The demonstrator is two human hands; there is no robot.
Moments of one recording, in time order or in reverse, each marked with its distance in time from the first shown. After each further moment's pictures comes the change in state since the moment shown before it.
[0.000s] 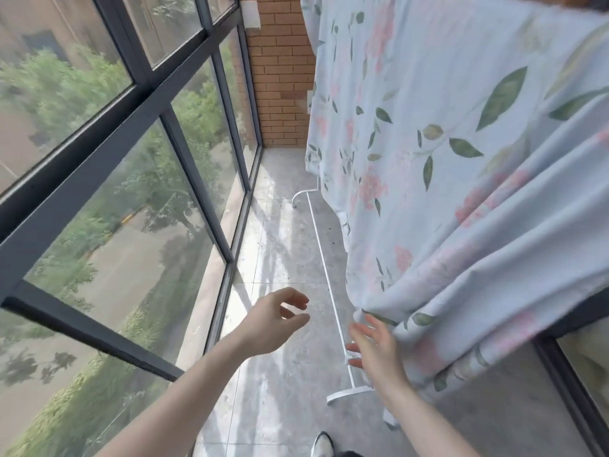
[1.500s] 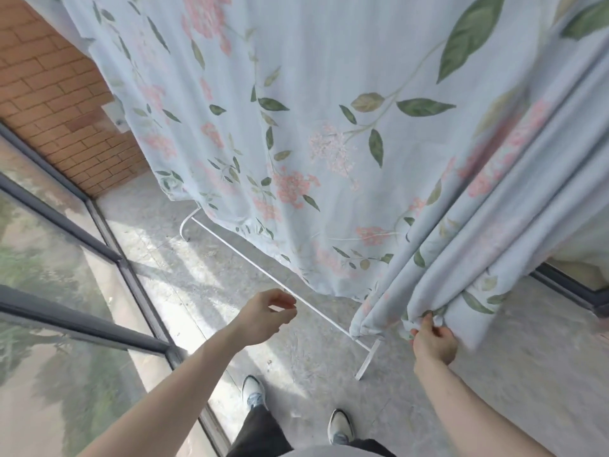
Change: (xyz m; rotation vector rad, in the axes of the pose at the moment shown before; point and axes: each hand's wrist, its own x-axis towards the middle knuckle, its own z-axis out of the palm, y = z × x) left_hand 0.265 -0.053 -0.084 0.137 -0.670 0.107; right_hand 0.091 0.071 0.062 0.524 1.353 0.229
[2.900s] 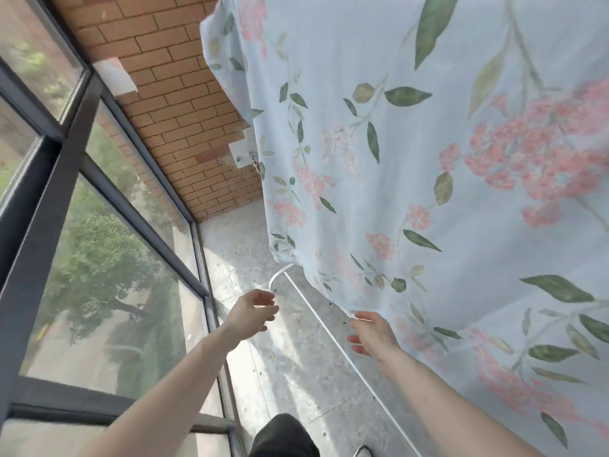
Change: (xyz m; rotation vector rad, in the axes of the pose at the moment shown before) left_hand 0.208 -0.077 -0.460 -0.275 0.494 -0.184; right_hand -0.233 -0.131 0.552 -0.518 -1.013 -0.082
